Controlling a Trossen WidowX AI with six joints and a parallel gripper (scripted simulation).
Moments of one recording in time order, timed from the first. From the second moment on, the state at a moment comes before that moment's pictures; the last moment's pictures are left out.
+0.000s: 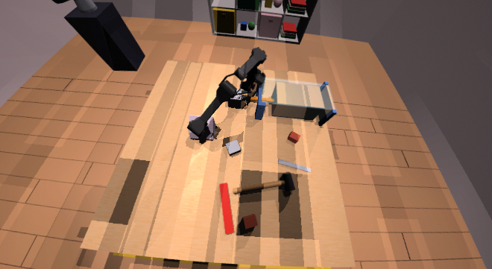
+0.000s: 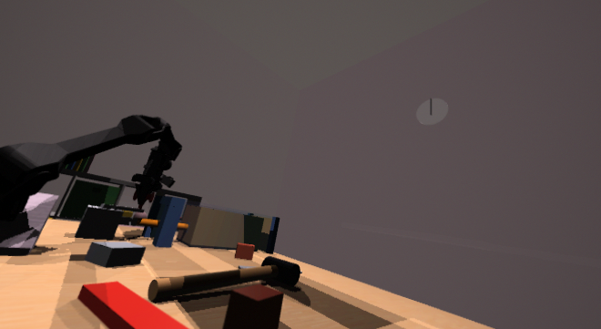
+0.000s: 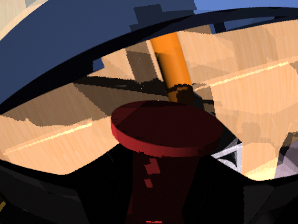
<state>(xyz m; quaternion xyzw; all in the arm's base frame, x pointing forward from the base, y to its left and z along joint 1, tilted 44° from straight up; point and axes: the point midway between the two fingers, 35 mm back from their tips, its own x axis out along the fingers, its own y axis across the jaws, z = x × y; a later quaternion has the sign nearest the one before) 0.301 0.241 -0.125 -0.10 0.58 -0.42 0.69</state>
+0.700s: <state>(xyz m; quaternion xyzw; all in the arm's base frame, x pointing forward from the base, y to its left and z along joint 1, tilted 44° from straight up) 0.301 0.238 -0.123 -0.45 0.71 -0.05 0.54</state>
